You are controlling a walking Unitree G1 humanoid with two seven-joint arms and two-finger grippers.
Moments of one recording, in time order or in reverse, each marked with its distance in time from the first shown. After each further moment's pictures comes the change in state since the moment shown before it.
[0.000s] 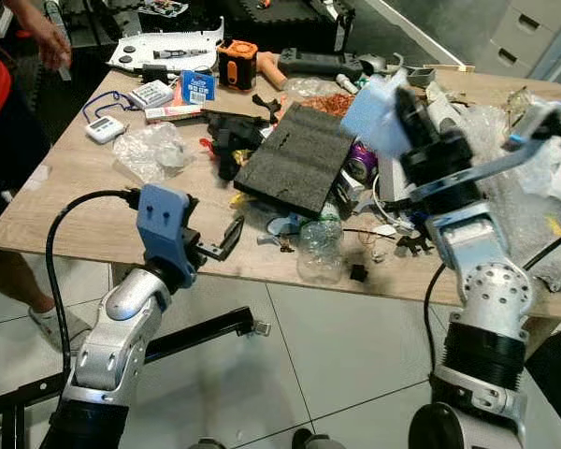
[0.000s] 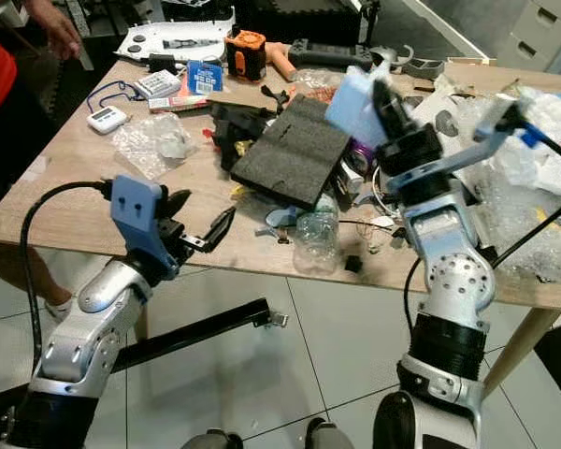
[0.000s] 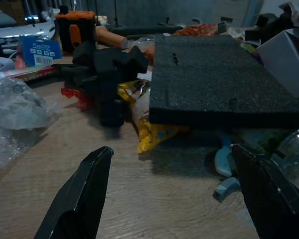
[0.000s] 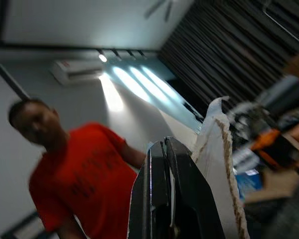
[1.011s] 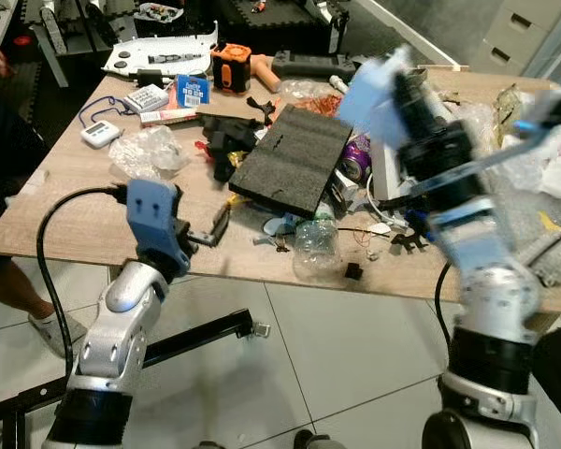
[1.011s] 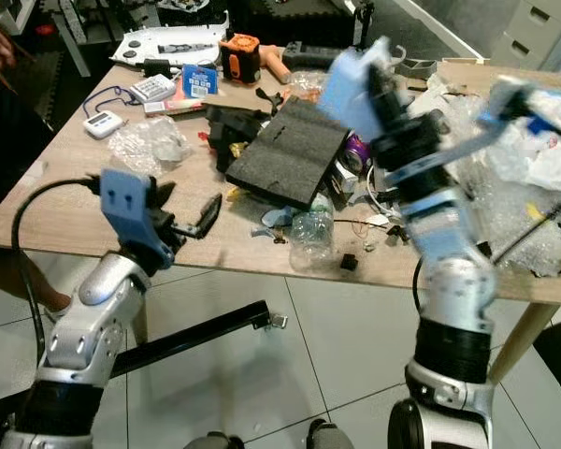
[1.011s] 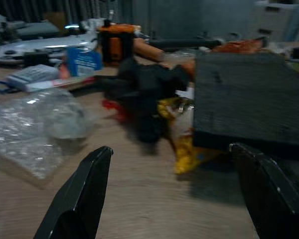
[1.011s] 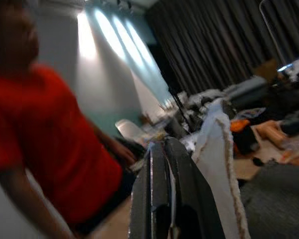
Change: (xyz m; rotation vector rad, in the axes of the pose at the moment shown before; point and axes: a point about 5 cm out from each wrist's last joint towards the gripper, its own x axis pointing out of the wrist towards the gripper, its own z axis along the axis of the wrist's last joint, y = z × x) left arm 0.008 0.021 0.006 0.011 -0.039 0.165; right arm 0.007 0.014 -0.037 -0.411 0.226 0.001
